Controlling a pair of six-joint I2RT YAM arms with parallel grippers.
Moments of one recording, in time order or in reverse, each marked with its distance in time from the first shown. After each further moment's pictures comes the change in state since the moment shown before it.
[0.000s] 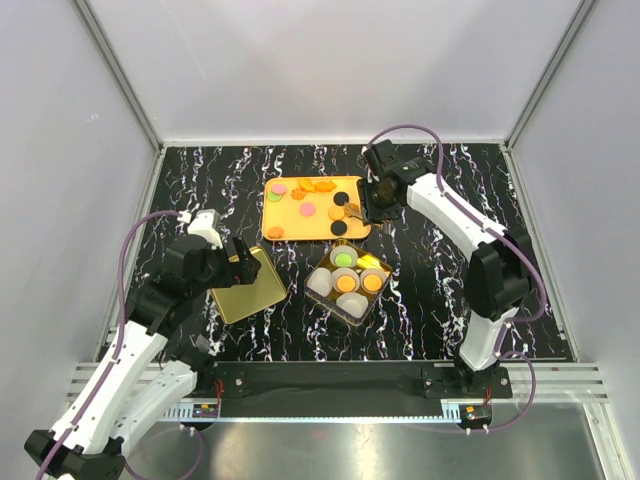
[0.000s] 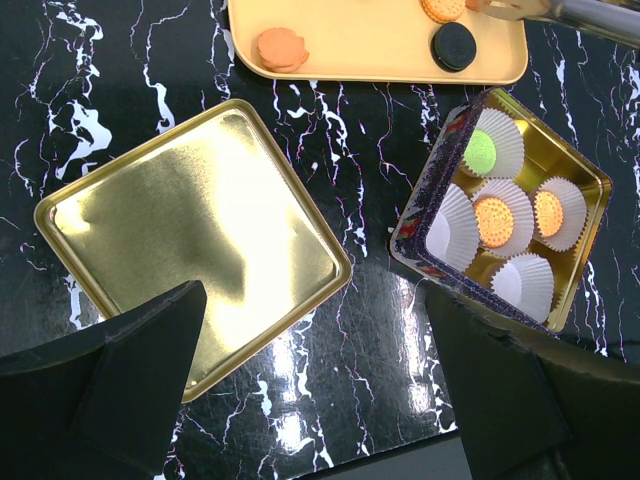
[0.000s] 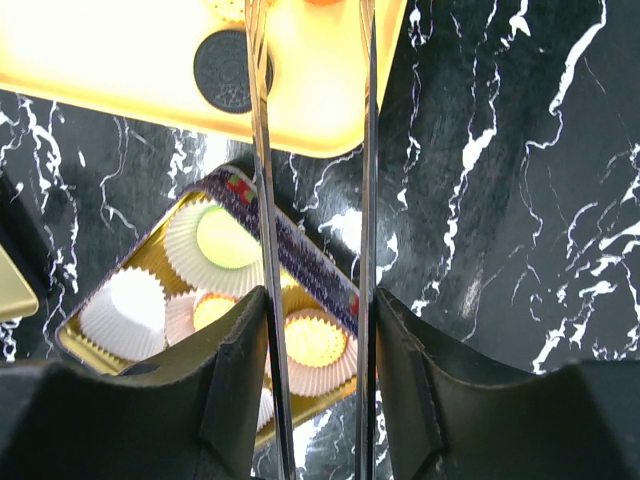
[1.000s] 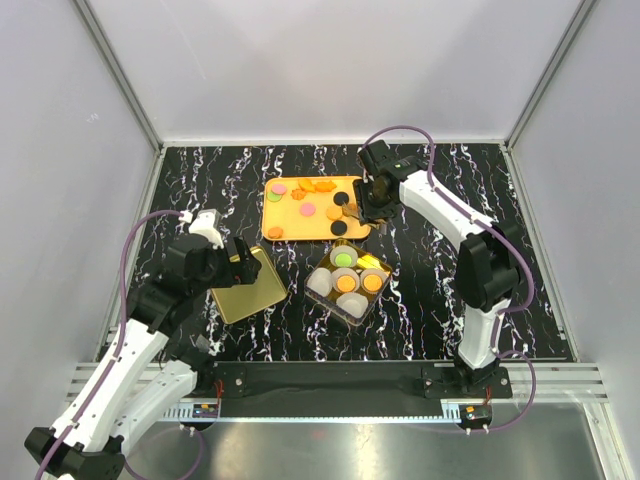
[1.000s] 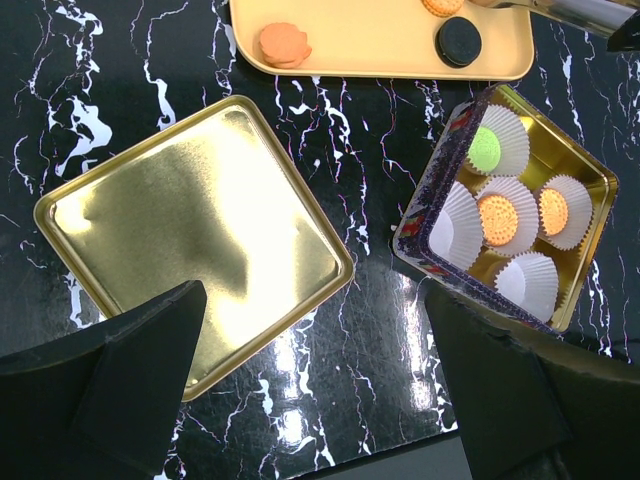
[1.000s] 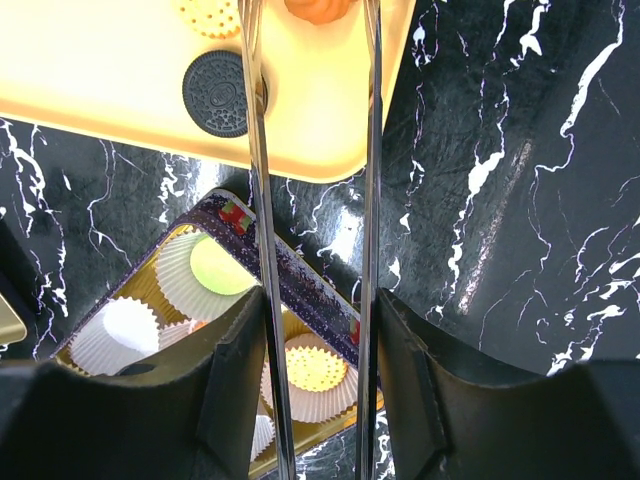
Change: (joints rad) left arm -0.003 0.011 0.000 0.000 -0.003 0.000; right arm -0.001 0.092 0.048 0.018 0.005 0.000
